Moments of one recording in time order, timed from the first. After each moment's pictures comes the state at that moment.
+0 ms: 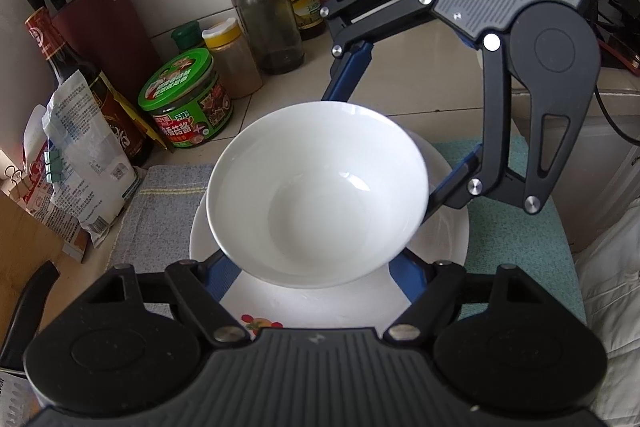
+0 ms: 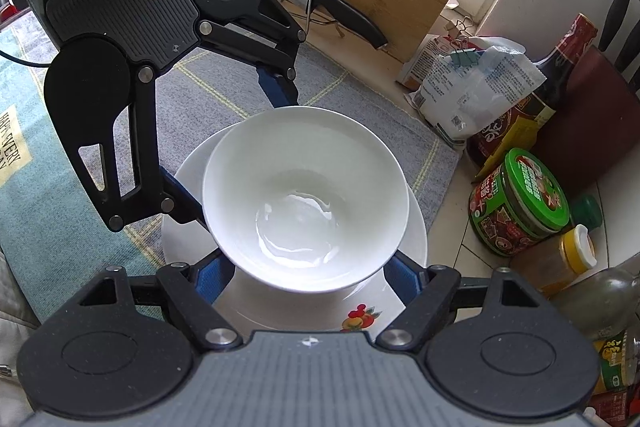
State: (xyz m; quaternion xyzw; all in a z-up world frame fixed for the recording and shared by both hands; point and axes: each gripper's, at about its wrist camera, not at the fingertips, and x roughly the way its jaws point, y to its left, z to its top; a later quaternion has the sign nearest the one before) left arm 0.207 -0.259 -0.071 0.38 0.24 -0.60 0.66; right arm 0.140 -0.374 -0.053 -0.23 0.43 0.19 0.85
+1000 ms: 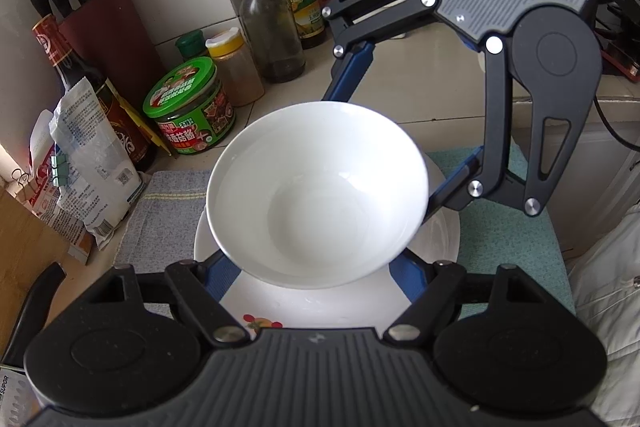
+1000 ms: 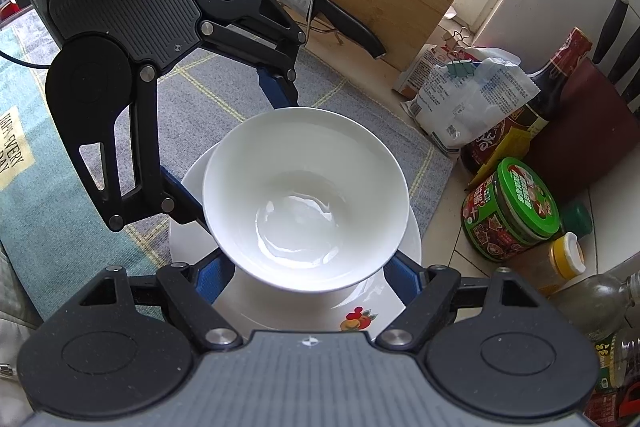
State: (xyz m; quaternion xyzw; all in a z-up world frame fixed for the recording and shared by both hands) left arm 0.204 -0.255 -0.069 0.38 0.24 -0.60 0.67; right arm 0.134 -0.371 -0.048 -0.24 0.42 0.19 0.86
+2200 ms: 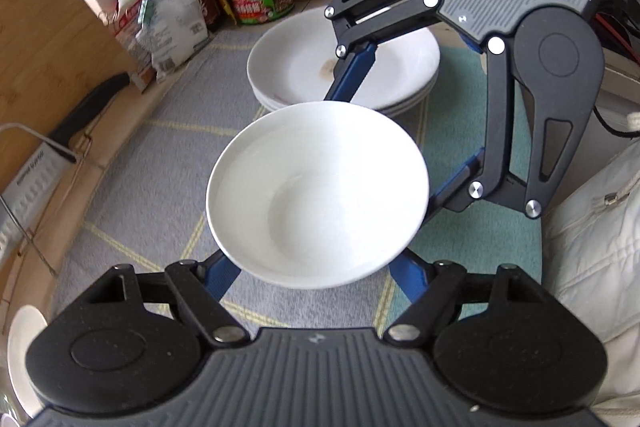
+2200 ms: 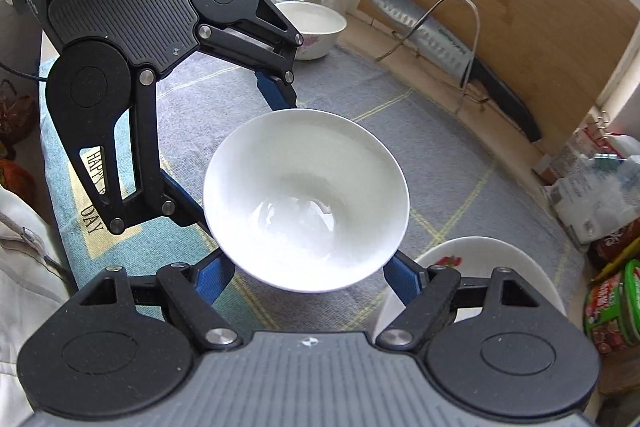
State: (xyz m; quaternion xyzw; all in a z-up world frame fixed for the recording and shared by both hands) left arm 0.177 -0.121 -0.087 0.35 0.35 -0.50 0.71; right arm 0.138 -0.248 -0.074 -0.22 0.41 0.33 0.82
